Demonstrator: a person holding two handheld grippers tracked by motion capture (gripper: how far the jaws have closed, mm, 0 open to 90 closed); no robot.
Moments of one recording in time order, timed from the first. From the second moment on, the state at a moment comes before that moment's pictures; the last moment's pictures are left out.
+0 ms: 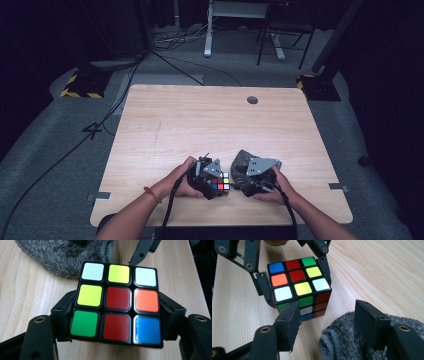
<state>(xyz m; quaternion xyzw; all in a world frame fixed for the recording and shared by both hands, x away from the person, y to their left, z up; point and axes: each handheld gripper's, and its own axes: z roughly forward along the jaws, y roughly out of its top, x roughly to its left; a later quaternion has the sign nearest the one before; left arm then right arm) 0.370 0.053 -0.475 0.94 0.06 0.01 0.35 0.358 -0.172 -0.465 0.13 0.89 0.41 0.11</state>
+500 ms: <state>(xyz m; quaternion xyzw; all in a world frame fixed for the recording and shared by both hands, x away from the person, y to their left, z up) 0.365 0.041 -0.477 0.94 0.03 0.01 0.33 0.361 -0.167 -0.483 0.12 0.92 0.35 0.12</state>
